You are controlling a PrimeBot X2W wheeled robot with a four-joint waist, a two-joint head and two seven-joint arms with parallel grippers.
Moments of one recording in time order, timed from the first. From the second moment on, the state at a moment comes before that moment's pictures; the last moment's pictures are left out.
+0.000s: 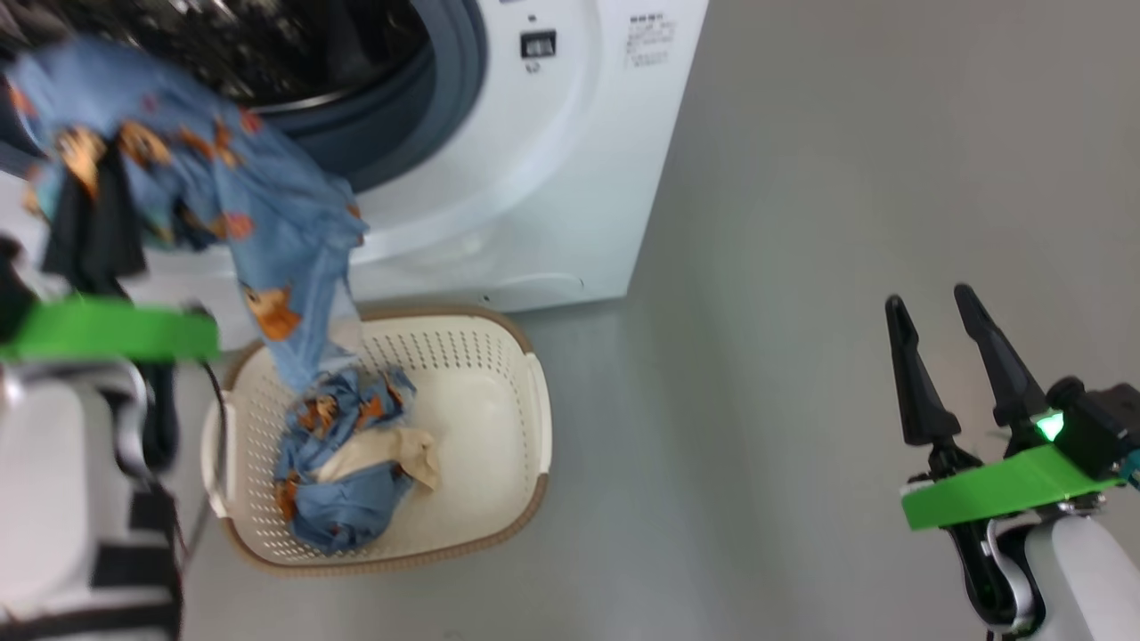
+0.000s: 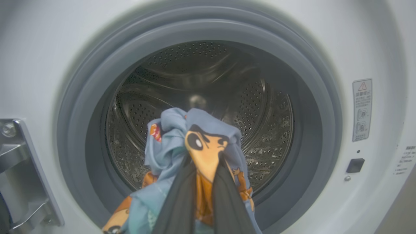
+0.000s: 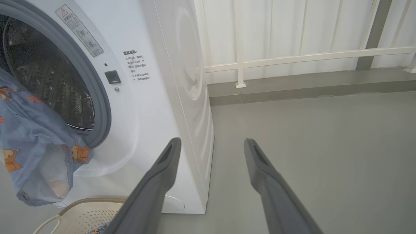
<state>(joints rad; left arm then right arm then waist) -0.62 0.17 0.04 0.40 -0.27 -0.12 -0.26 -0.19 -0.20 0.10 0.14 0.38 0.12 -0.25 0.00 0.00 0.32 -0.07</state>
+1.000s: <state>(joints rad) -1.37 0.30 0.02 1.20 -0.20 -0.12 -0.26 -0.38 -0.15 0.18 0.13 0.39 0.12 -0.25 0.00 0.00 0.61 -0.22</state>
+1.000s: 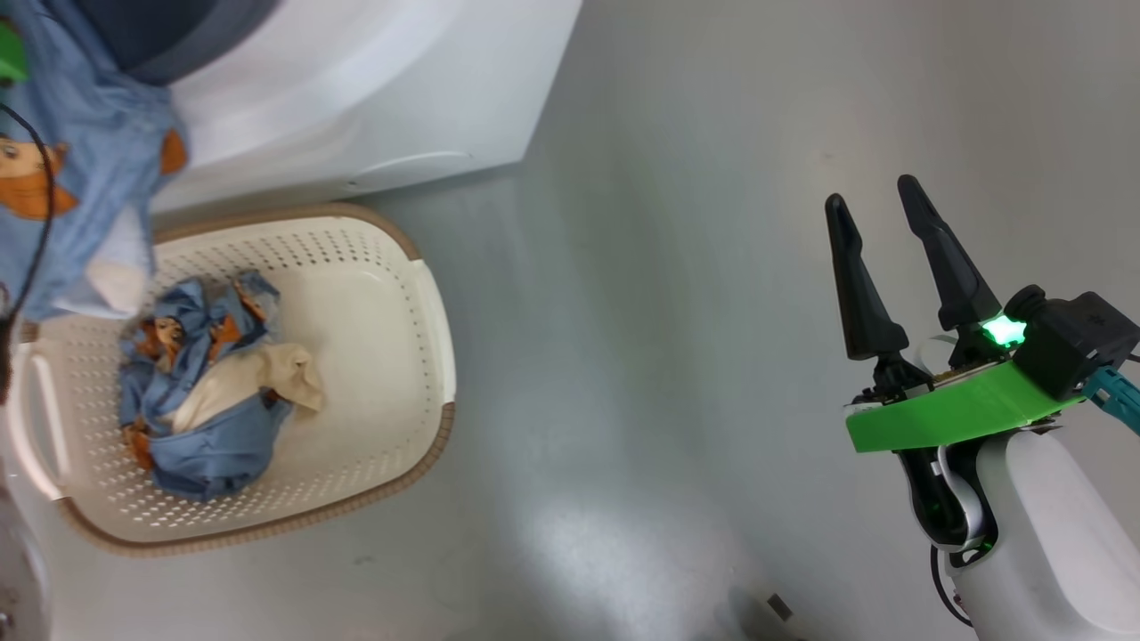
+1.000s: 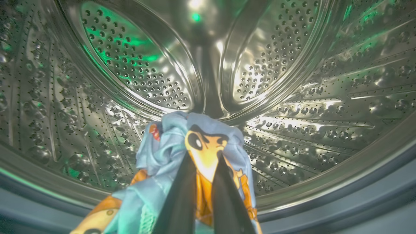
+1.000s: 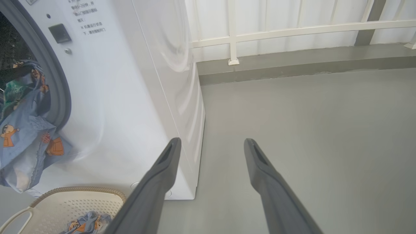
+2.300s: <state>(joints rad) -1.35 0.33 0.05 0.84 -0.11 -0.05 -0.26 -0.43 -0.12 0.21 0.11 0.39 0.12 -0.25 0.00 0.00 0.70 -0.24</state>
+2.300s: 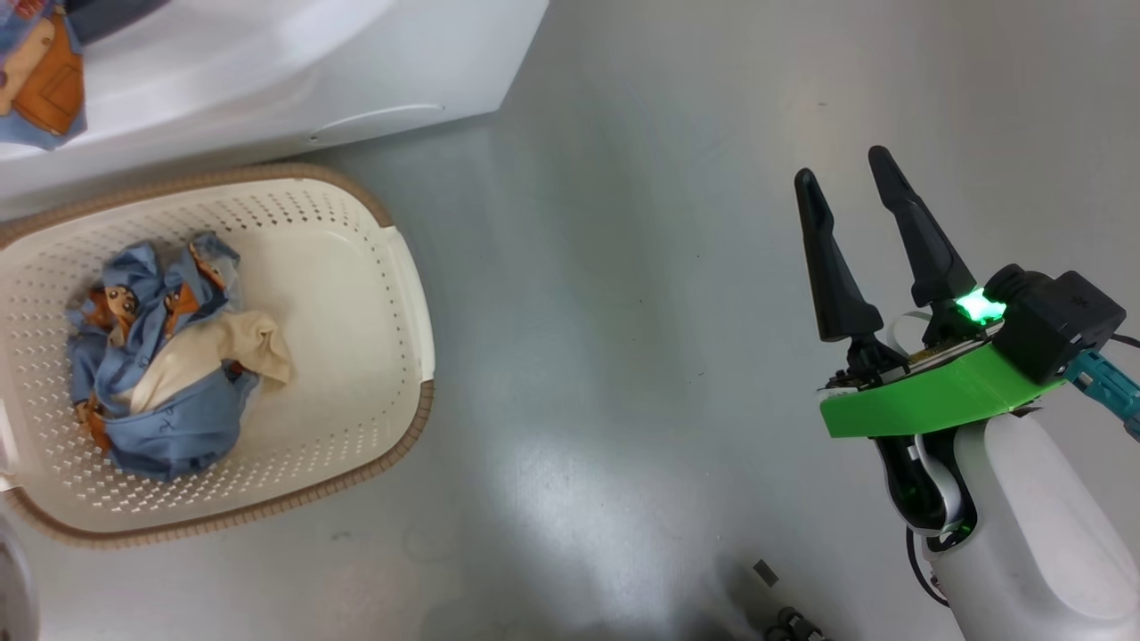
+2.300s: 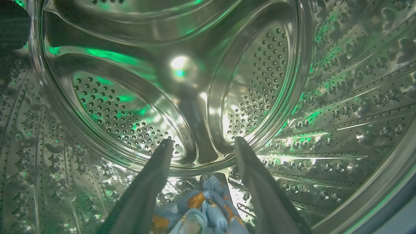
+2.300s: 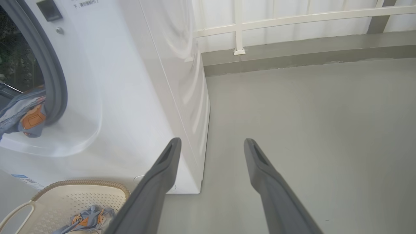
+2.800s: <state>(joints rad) -1.15 0.24 0.13 0.74 -0.12 -0.07 -0.26 -0.43 -0.15 0.20 0.12 0.39 0.12 -0.25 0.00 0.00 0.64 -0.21</state>
